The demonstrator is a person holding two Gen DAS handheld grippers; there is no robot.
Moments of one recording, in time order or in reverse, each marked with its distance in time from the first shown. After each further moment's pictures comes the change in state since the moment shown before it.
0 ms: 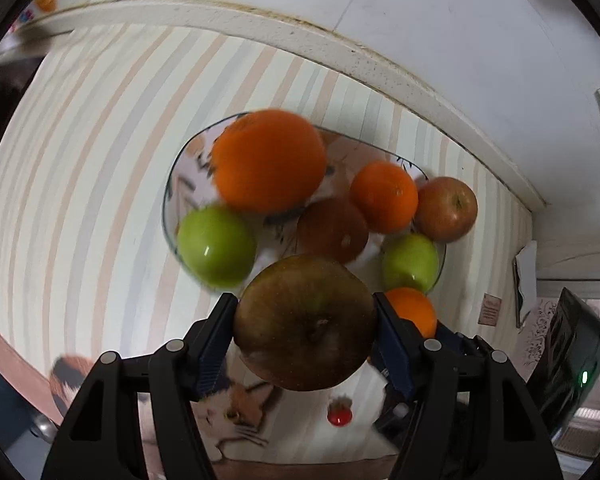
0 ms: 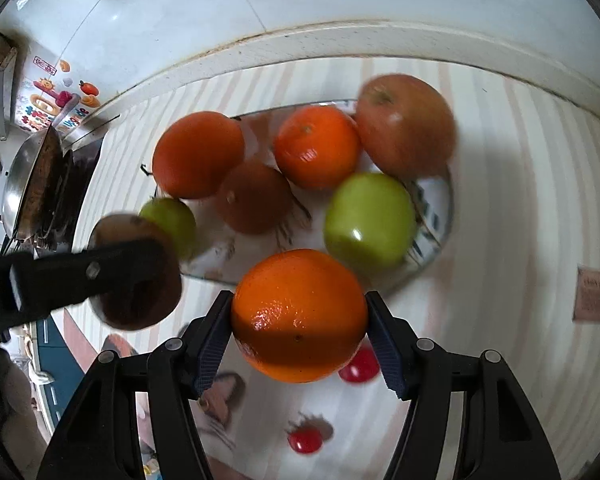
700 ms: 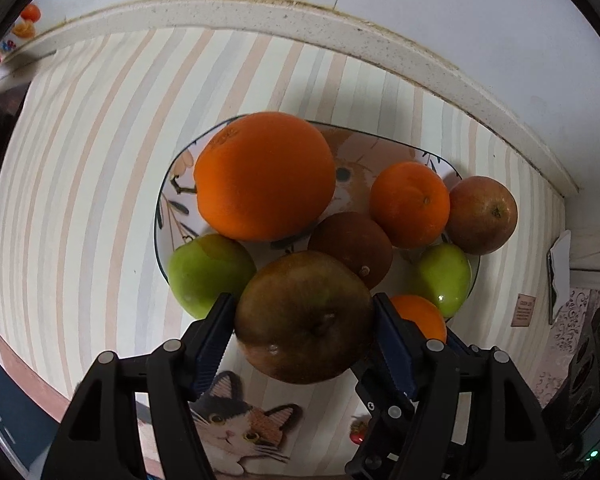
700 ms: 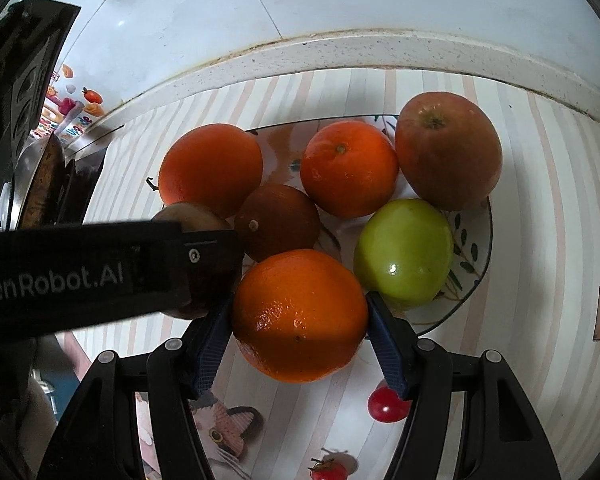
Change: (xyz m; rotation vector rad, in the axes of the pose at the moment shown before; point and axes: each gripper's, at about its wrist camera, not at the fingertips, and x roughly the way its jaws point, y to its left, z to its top) left arm 0.025 -0.005 0.020 0.037 0.063 0.098; right arm 0.026 0.018 0.004 0.006 -0.040 0.003
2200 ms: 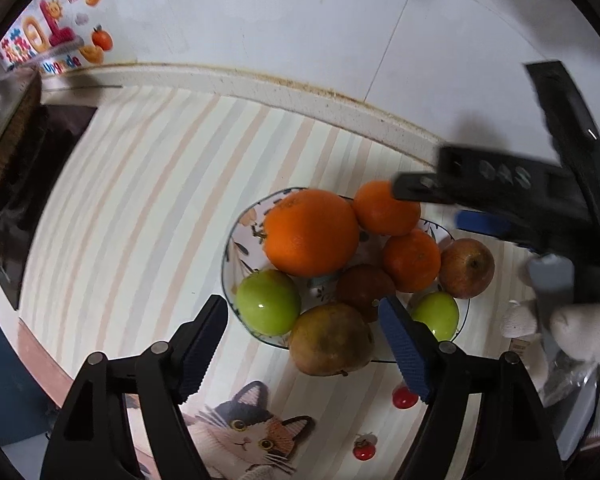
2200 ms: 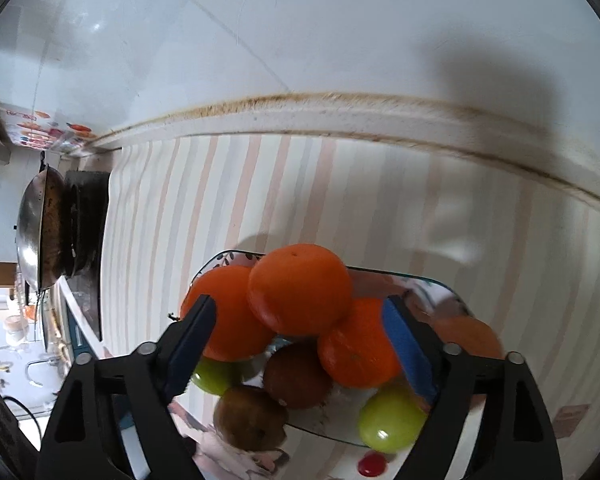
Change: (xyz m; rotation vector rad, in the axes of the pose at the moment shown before) left arm -0.072 0.010 -0.025 -0.065 -0.266 0.090; right arm 0.004 -0.003 0.150 0.000 0.170 0.042
